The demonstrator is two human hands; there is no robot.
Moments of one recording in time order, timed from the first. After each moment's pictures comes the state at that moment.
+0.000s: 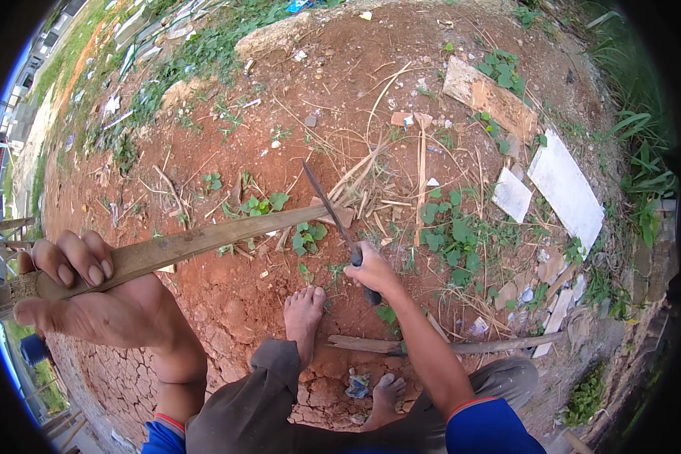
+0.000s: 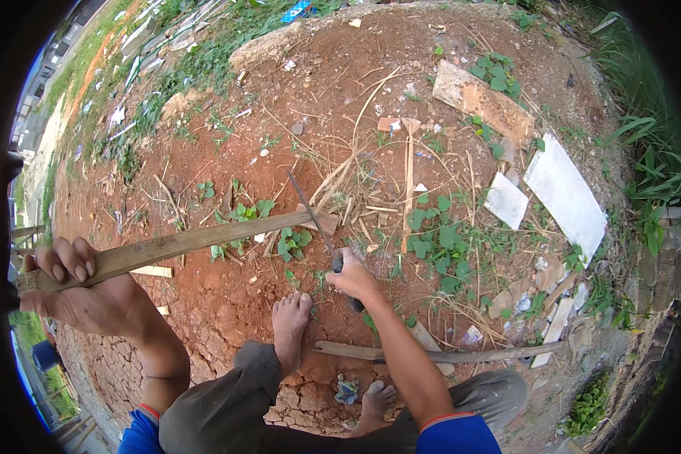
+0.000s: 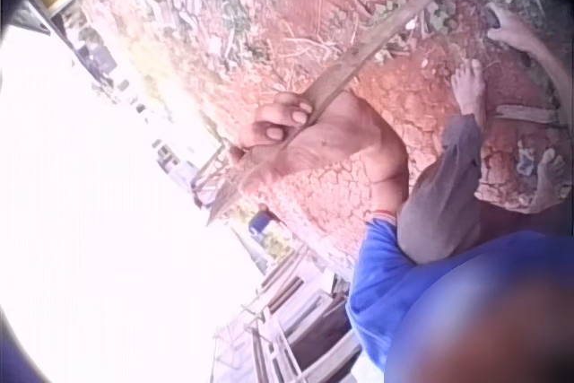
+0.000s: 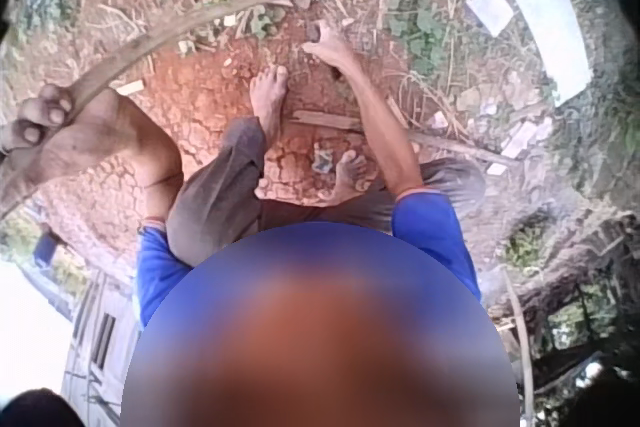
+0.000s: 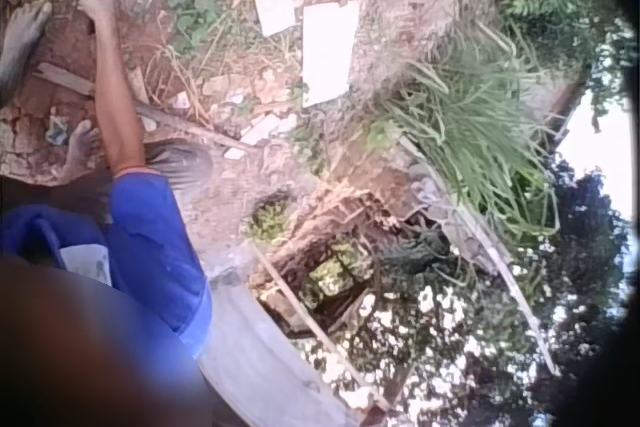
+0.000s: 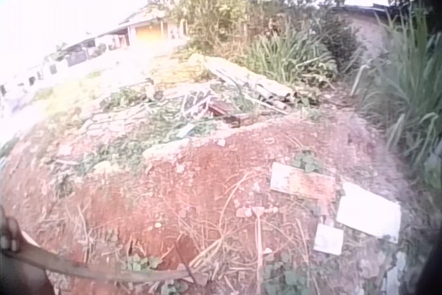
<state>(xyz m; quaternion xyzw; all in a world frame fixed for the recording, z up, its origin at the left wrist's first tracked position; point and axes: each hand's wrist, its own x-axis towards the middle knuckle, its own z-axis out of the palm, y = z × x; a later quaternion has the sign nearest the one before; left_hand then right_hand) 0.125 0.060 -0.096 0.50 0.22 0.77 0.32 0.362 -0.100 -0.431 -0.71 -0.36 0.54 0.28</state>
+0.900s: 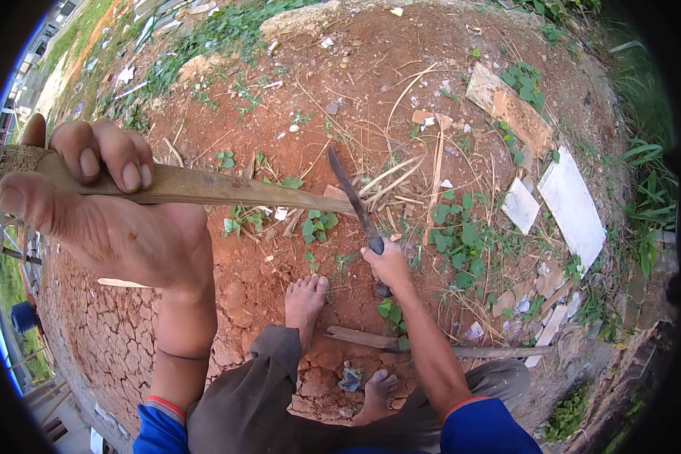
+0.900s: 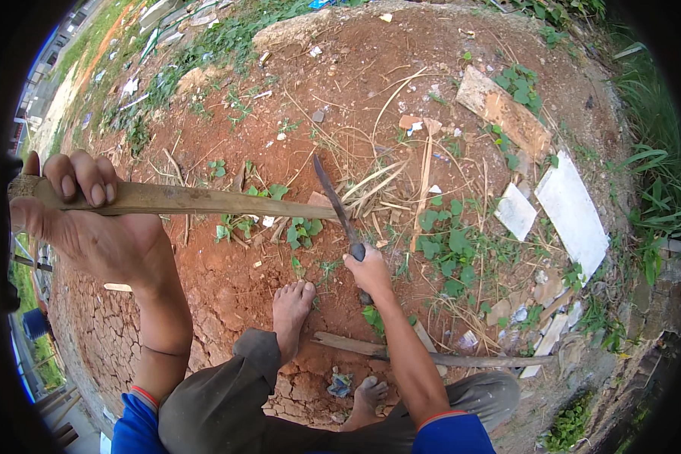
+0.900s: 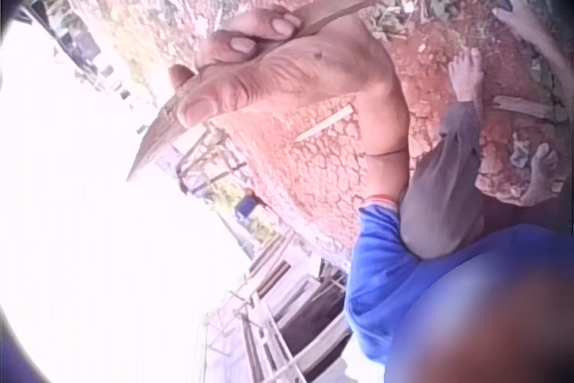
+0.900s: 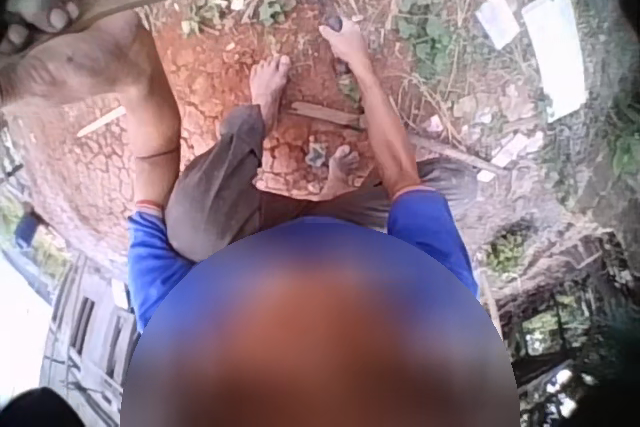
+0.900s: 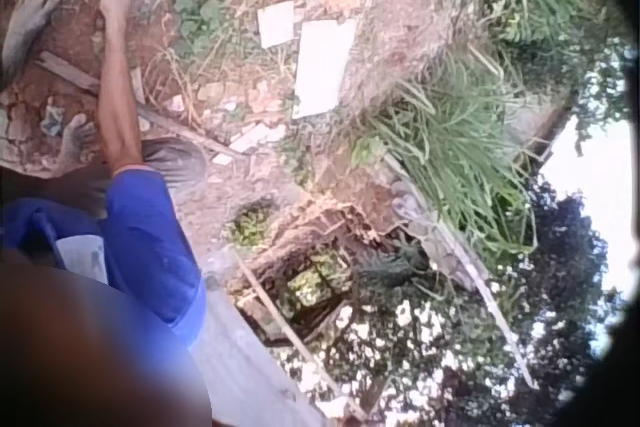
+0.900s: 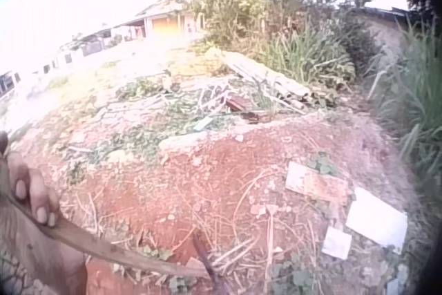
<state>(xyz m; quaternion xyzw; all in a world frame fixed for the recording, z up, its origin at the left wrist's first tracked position) 0.180 0.077 -0.092 0.53 0.29 0.74 0.29 0.367 -0.088 -0.399 -0.77 -0.24 0.58 0.16</state>
